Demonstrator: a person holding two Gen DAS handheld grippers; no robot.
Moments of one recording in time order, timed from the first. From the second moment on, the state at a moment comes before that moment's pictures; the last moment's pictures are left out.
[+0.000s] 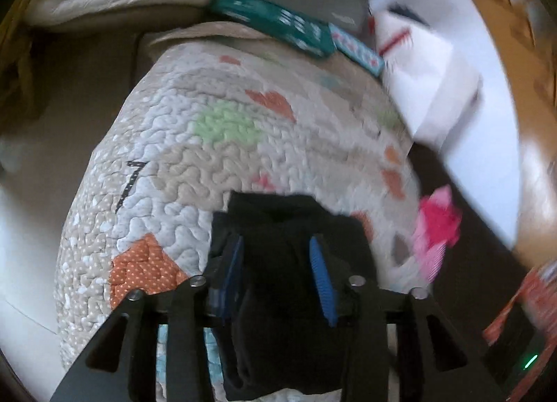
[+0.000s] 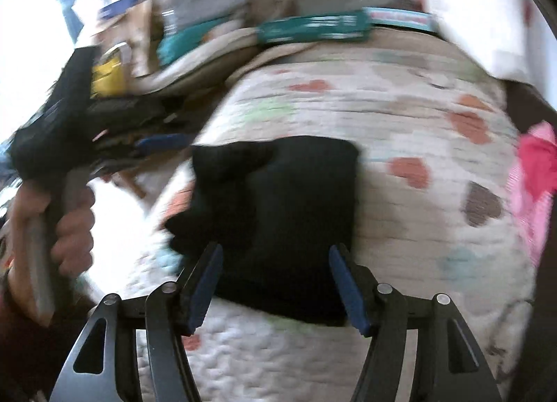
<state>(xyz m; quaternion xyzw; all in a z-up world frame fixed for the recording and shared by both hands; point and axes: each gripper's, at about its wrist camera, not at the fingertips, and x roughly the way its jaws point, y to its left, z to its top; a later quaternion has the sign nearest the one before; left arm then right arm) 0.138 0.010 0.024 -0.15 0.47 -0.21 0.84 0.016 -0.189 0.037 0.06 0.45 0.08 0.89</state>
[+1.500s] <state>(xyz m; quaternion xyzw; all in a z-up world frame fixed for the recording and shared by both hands) 0.090 0.049 -0.018 -0.18 0.50 -0.08 0.84 0.010 -0.250 -0.002 0.14 0.45 0.01 0.88</state>
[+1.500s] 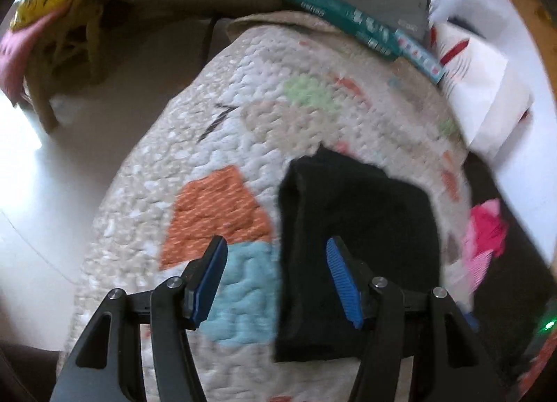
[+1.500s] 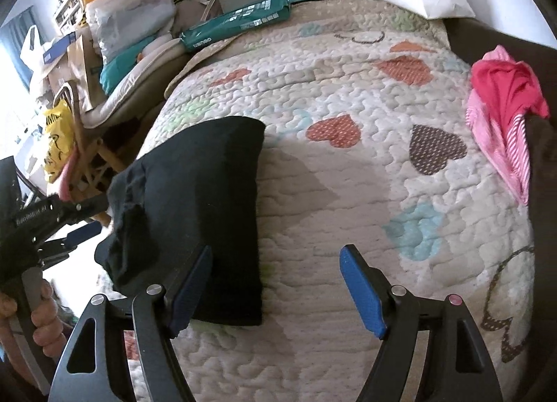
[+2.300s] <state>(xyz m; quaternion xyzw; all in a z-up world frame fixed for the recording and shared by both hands) 0.079 0.022 -0.010 -0.08 0.47 -0.03 0.88 -0.001 -0.253 0.001 0.13 0.41 -0.04 0.90</state>
